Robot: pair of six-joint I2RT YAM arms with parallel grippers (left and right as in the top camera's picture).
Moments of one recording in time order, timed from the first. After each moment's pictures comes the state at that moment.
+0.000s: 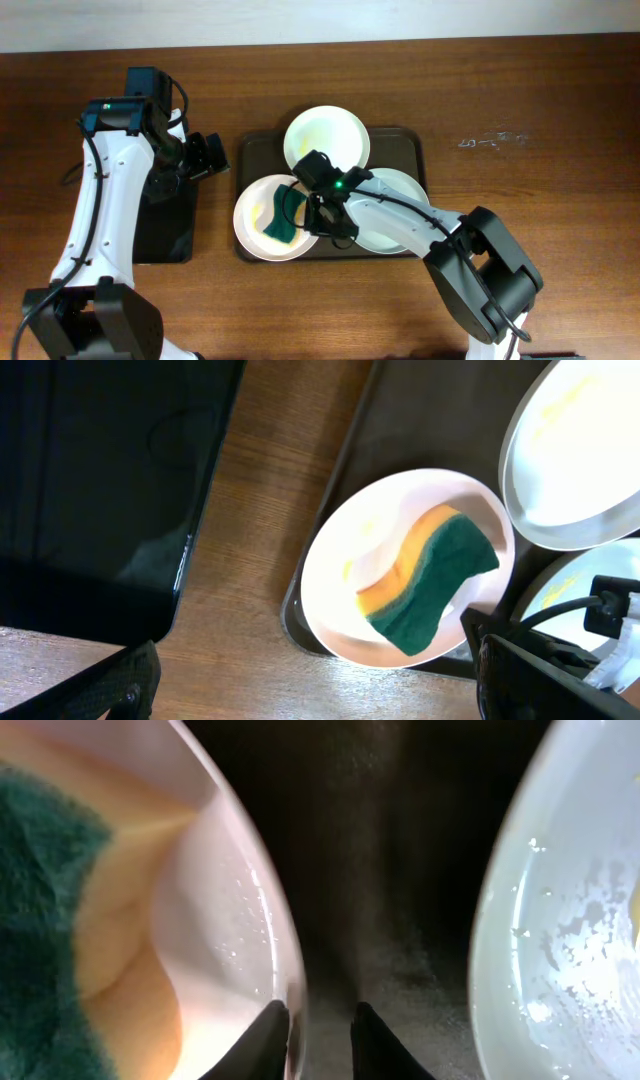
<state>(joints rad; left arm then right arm) 0.01 1.72 1.61 -1.32 0.14 -0.36 0.70 1.97 1.29 -0.69 -0.09 0.81</state>
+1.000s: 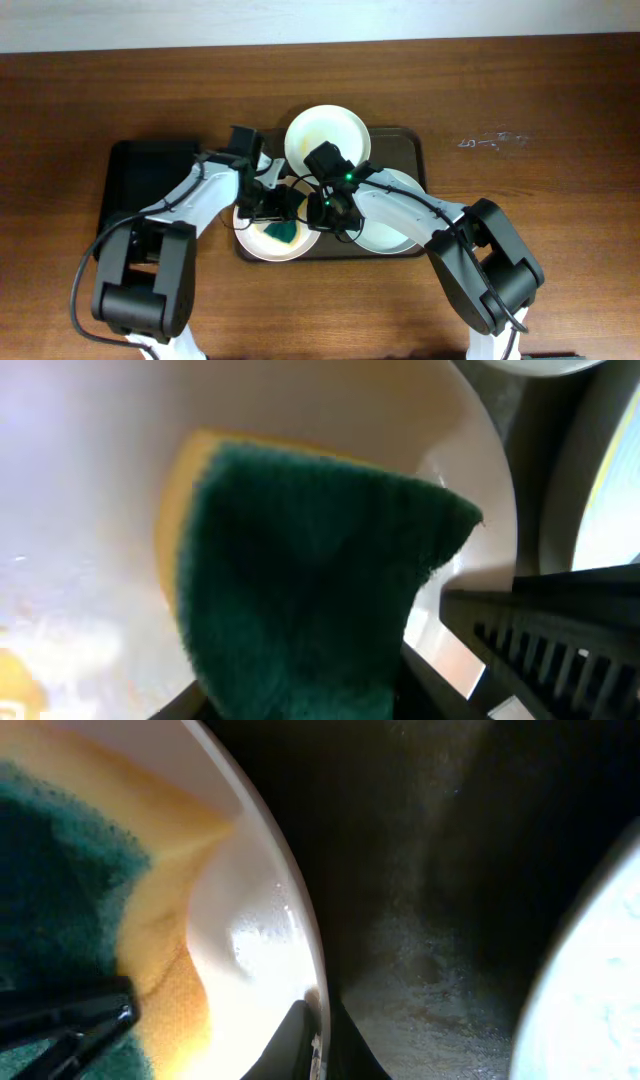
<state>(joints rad) -0.26 1.90 1.15 -0.72 0.43 -0.12 0.64 1.99 1.28 -0.63 -0.25 0.72</state>
